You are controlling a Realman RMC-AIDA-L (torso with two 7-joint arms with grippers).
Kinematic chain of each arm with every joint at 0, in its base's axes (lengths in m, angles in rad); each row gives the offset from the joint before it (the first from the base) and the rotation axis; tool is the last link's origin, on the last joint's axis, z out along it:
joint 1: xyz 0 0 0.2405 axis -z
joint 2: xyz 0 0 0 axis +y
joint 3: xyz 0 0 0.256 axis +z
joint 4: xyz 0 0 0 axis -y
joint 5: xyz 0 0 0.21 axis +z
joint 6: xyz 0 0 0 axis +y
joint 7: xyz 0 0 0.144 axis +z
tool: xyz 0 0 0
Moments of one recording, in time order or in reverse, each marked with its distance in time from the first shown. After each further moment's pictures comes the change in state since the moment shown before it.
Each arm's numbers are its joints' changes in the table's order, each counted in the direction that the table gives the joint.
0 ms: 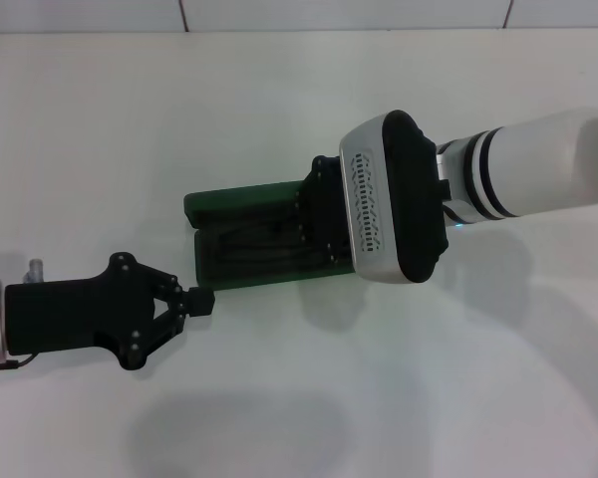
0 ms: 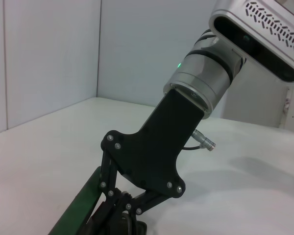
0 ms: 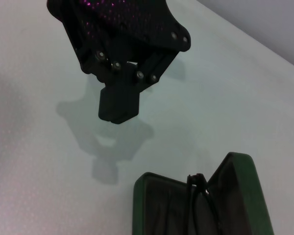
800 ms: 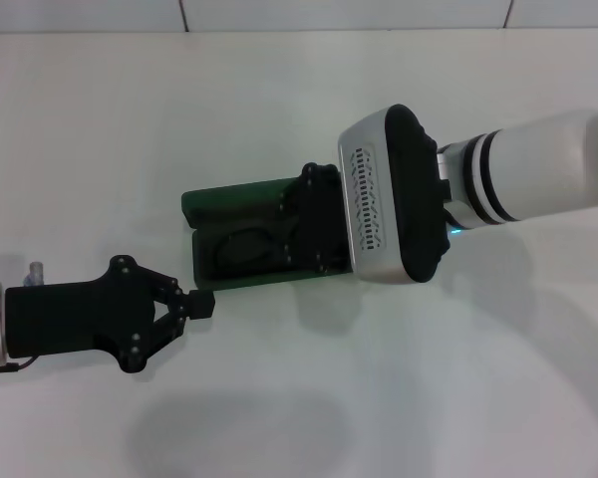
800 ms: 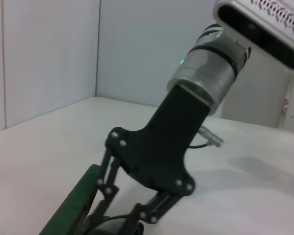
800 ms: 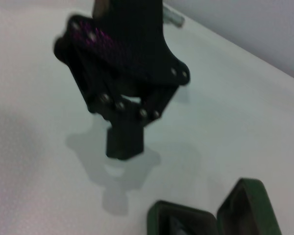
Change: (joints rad) left arm -0.004 -0.001 0.003 0.000 0.000 0.002 0.000; right arm 0.011 0.000 0.012 0.025 0.056 -0.046 -0.003
